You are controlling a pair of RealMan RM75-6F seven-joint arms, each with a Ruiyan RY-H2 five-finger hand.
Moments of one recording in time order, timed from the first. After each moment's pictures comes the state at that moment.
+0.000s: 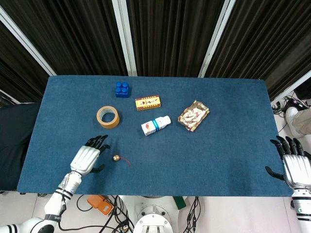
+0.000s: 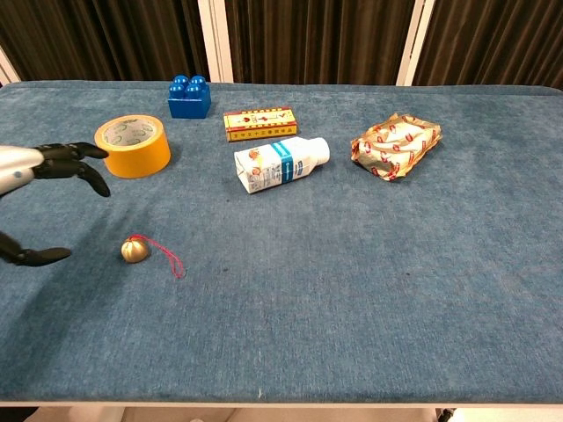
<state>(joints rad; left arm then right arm) -0.37 -1.41 -0.05 -1.75 1.34 1.11 0.44 0.07 -1.08 0.06 -1.65 -1.44 1.42 -0.08</state>
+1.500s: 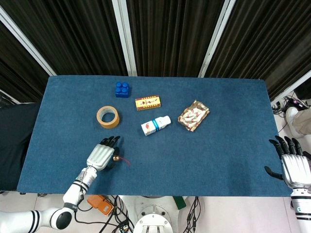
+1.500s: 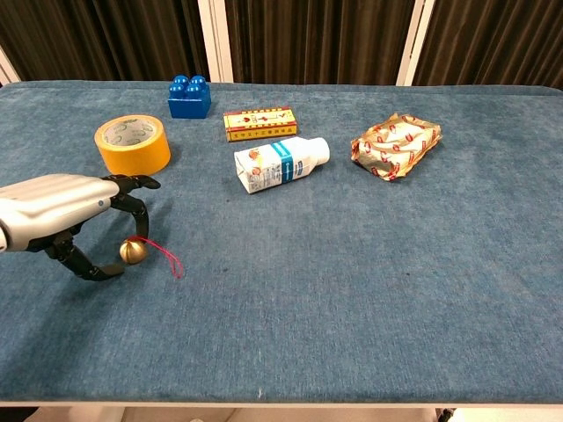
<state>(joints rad) -0.50 -1.56 -0.05 -1.64 1.16 1.03 0.55 0.08 -1.09 0.06 -1.65 -1.43 1.41 -0.10</state>
